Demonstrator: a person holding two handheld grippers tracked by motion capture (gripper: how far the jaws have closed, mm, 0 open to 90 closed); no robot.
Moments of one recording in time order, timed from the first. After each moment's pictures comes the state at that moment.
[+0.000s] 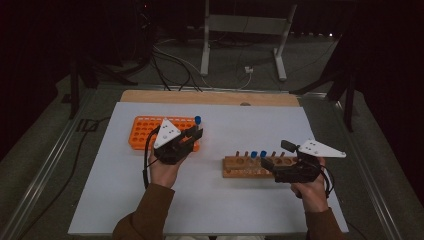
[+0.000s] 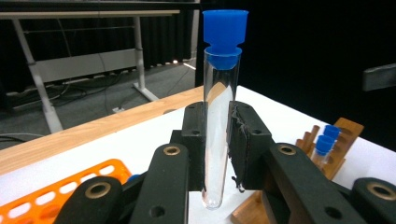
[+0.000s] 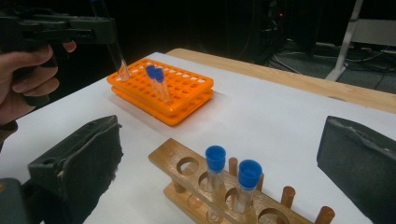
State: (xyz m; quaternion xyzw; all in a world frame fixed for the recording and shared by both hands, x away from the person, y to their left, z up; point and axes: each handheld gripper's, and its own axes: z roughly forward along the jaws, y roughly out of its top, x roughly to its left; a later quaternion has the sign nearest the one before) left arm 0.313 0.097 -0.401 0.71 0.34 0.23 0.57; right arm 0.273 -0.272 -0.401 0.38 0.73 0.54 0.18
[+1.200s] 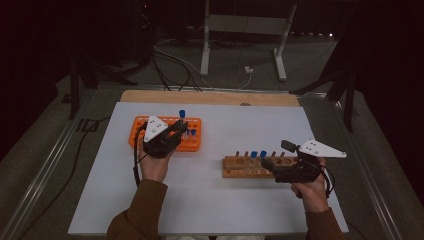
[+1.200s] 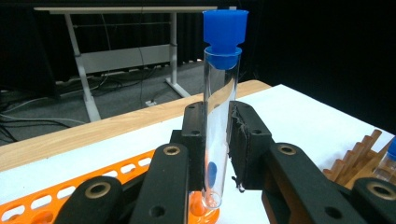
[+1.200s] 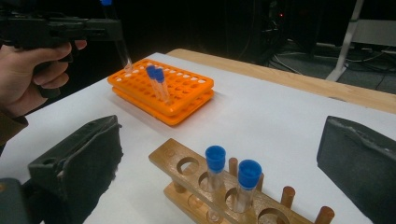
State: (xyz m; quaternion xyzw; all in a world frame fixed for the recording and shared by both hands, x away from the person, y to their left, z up) left arm 0.331 0.124 -0.410 0.70 0.39 0.26 0.55; right arm 0.273 -0.272 -0.400 0.38 0.73 0.54 0.18
